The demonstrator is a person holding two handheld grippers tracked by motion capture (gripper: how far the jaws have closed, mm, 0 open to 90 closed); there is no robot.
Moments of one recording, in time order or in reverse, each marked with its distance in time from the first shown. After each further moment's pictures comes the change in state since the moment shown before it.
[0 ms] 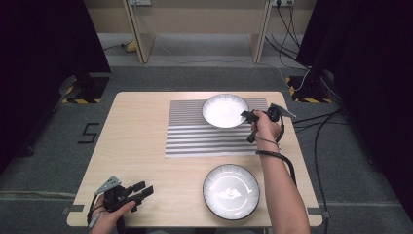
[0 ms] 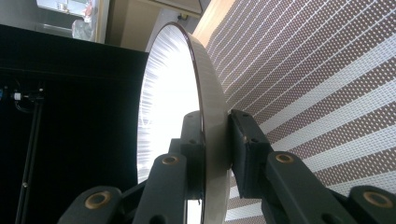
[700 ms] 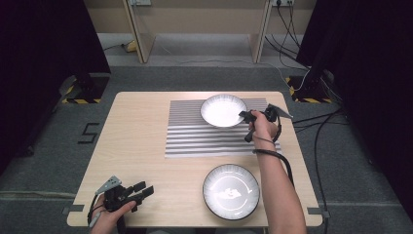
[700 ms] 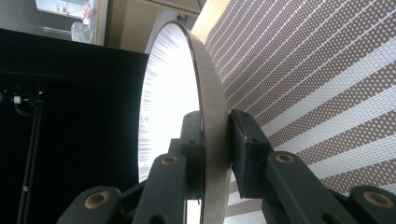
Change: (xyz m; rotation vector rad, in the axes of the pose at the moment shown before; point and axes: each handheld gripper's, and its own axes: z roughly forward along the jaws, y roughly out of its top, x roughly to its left) left arm 0.000 0.000 0.002 0.004 -0.004 0.001; right arm -0.004 -0.001 0.012 -0.001 0.004 0.018
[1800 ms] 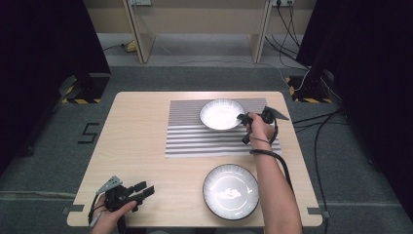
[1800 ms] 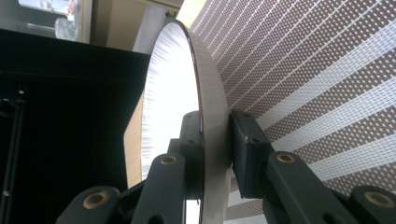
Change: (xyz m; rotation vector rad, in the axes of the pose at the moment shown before) left arm 0.000 0.000 0.001 0.003 -0.003 0.000; right arm -0.011 -0.002 0.015 0.009 -0.047 -0.007
